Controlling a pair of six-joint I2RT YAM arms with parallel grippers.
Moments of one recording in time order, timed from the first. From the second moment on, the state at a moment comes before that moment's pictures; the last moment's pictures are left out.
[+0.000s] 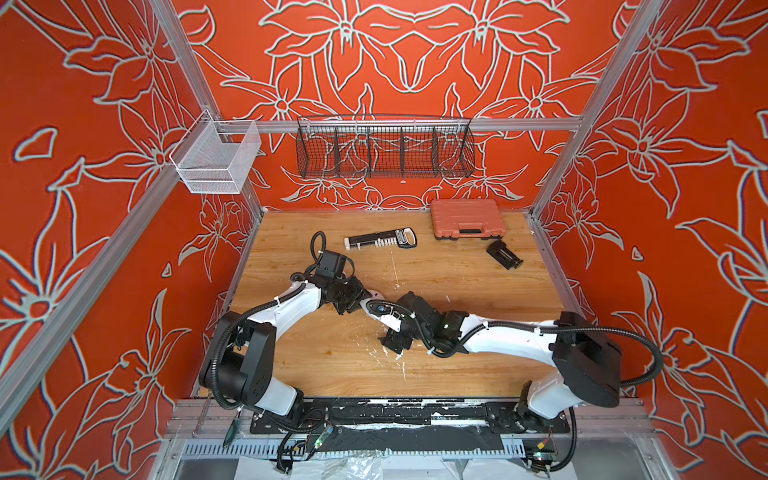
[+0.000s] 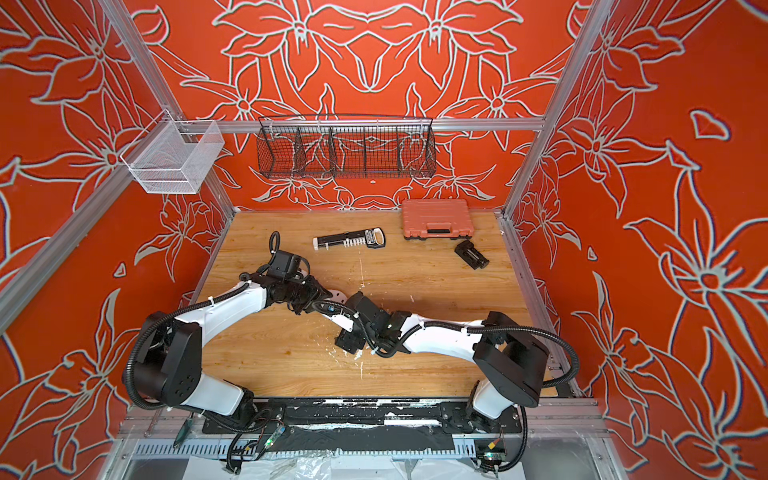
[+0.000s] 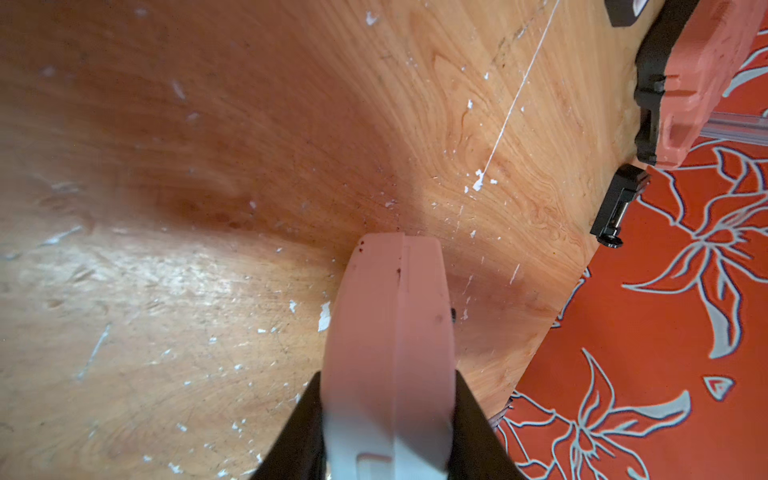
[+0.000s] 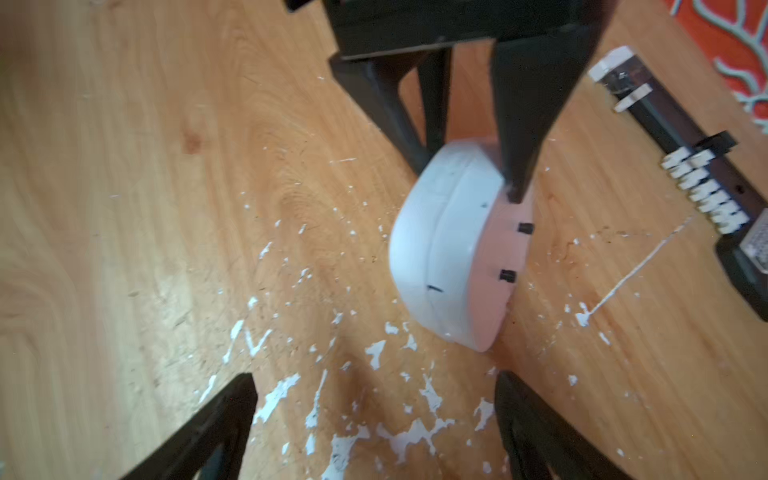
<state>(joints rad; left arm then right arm) -0.27 1.50 0.90 -0.45 0.45 -1.03 1.03 1.58 0.89 -0.04 0.10 -0.22</state>
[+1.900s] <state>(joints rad) -0.31 1.53 0.94 -0.50 0.46 -1.08 1.04 1.71 0.77 0.39 0.27 -0.34</state>
